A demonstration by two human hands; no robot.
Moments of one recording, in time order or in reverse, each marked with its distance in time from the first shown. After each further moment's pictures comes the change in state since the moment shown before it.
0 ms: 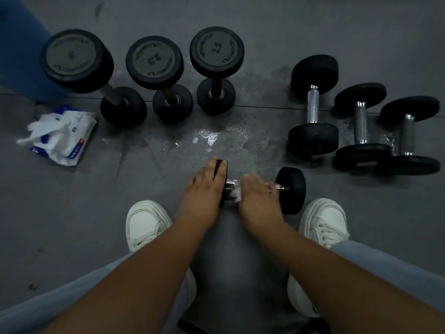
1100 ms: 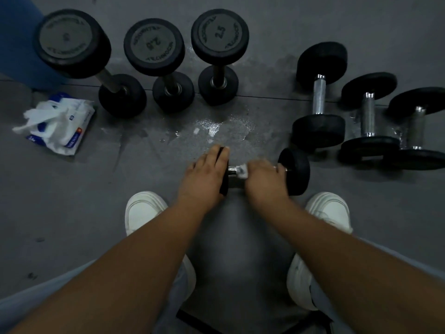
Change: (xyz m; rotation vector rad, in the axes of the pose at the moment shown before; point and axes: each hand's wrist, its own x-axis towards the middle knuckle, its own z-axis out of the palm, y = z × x) left_hand 0.012 -0.005 -0.010 -0.026 -0.039 0.028; right_hand 0.028 0.009 -0.007 -0.007 0.044 0.054
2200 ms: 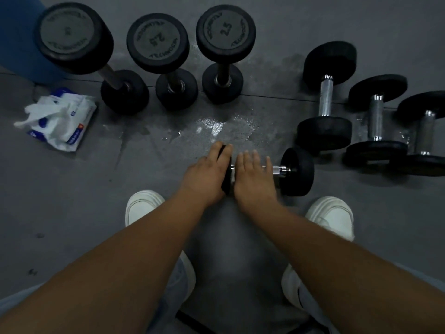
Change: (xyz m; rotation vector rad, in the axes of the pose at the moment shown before) left_hand 0.016 -0.005 -0.002 -0.089 -0.010 -0.017; right_hand -0.003 -0.030 0.000 -0.172 -0.152 -0.099
